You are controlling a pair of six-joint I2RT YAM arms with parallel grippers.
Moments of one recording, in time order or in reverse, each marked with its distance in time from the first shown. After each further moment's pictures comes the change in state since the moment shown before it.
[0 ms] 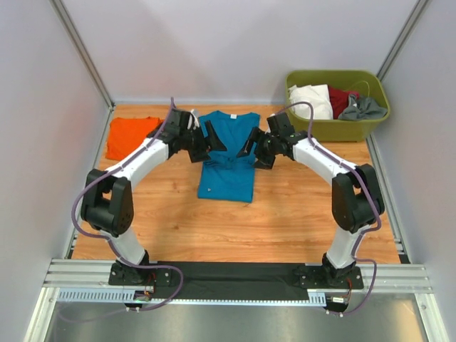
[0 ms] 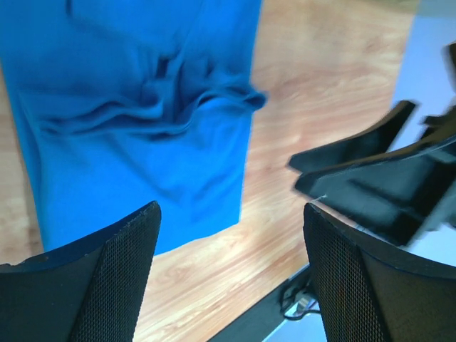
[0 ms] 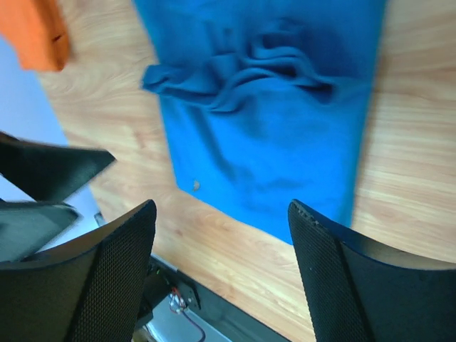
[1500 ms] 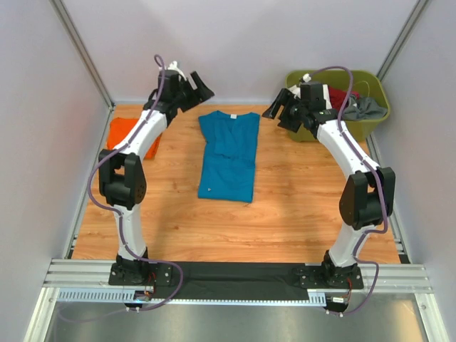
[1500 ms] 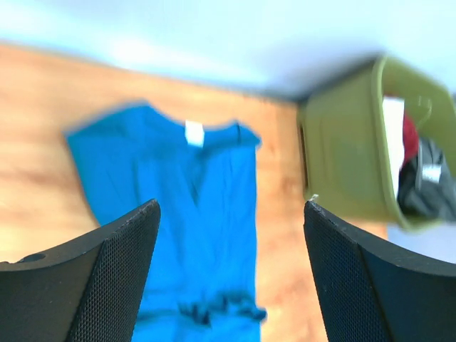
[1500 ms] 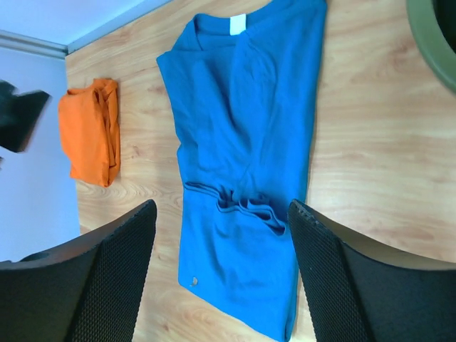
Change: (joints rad) left arm 0.092 0.330 0.448 0.232 -0.208 0.049; right arm -0.206 -0.011 0.209 0.017 0.124 -0.160
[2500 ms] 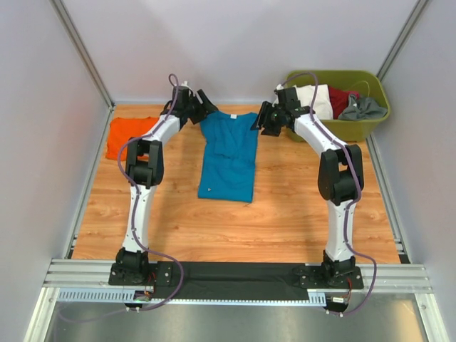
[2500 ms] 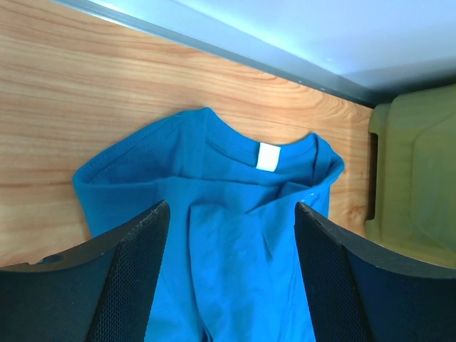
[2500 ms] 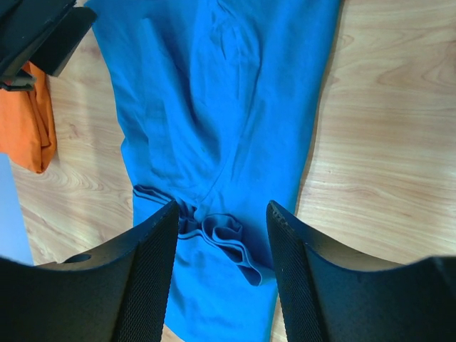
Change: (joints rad) left arm 0.052 0.478 0.316 0.067 0.087 -0.058; right arm 0.053 0.355 0.240 -0.050 -0.050 -0.113
